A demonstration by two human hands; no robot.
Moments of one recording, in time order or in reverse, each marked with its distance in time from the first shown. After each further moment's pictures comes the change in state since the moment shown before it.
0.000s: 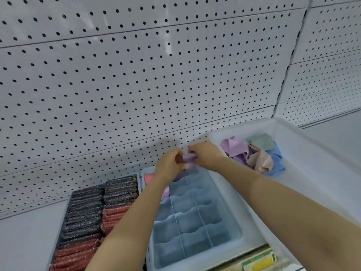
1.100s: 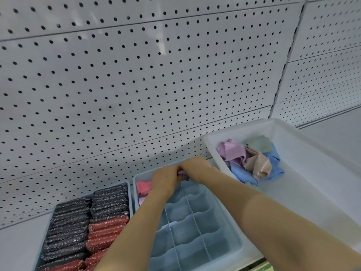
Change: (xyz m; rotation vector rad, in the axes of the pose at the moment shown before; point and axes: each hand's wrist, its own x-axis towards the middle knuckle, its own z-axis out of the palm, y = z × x) left_hand 0.010 -0.013 0.034 0.320 -0.069 0.037; right_hand 0.022 -0.001 0.041 -0.255 -0.213 -0.019
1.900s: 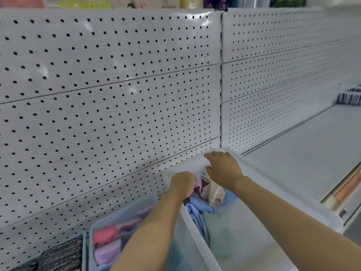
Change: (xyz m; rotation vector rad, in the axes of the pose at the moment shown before) left_hand 0.083 0.177 0.017 0.347 -0.118 0.426; right_hand -0.150 0.157 -0.065 0.057 0.492 0.419
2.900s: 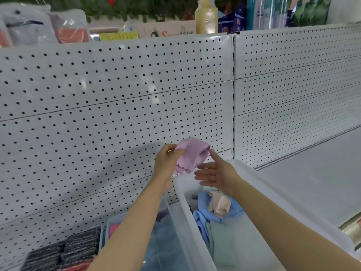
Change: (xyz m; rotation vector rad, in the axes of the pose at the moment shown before) left_hand -0.094 -0.005 -0.146 -1.445 0.582 -0.367; right_hand -0.006 -0.026 -0.039 1.721 -0.353 0.524
